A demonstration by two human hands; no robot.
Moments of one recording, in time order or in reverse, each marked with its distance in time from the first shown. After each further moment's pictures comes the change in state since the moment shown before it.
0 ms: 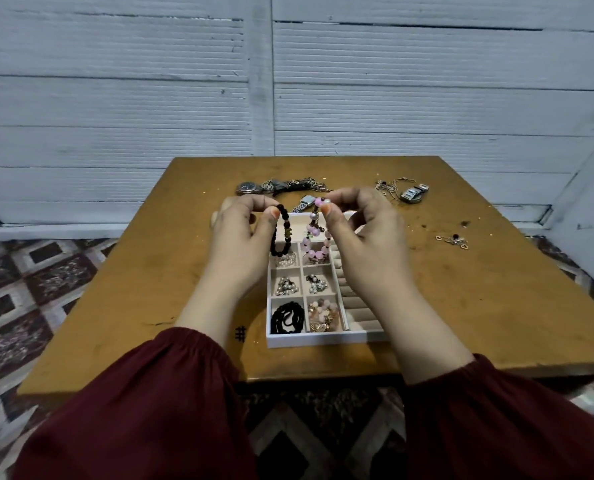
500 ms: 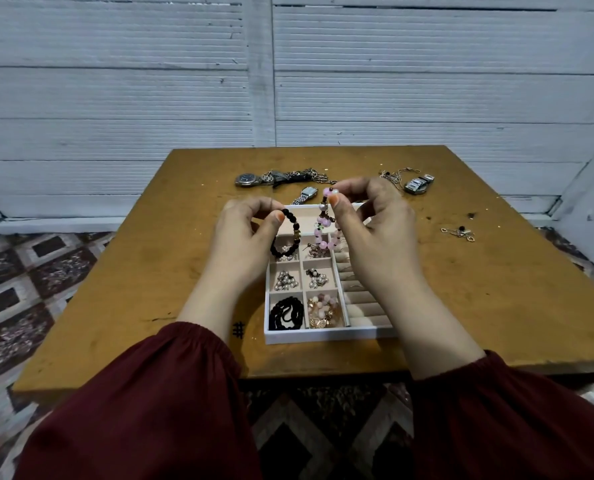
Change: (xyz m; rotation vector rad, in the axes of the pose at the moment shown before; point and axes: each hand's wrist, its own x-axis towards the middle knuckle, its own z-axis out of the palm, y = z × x) left_hand 0.002 -0.009 0.008 0.021 -0.053 -0.026; right_hand 0.002 0.006 -0.005 0.007 0.015 0.003
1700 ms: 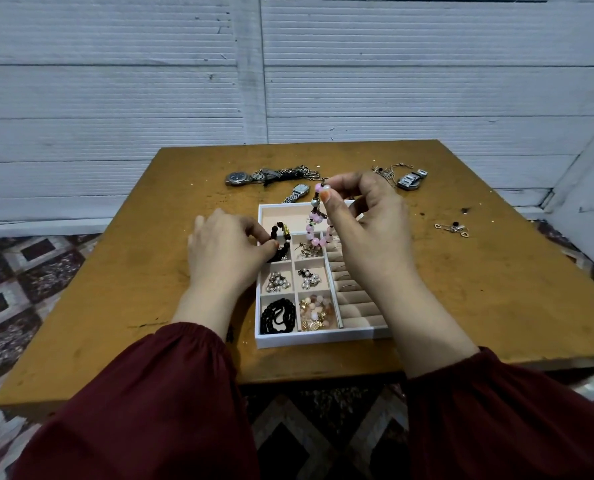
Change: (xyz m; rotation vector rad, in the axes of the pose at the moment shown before) left_hand 0.005 -0.012 0.005 0.568 -0.018 -0.066; right_hand 0.004 0.002 -0.001 0.024 0.008 0.030
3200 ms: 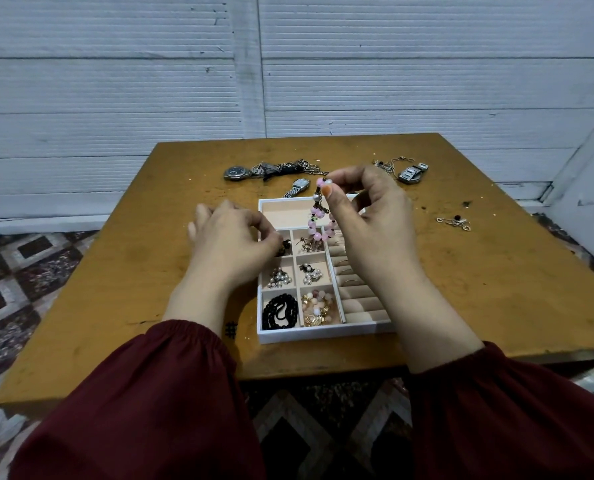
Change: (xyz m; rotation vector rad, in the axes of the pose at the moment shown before) left_hand -0.001 0.001 -0.008 -0.012 -0.110 0.088; right_hand 0.000 0.000 0.000 0.022 -0.002 0.003
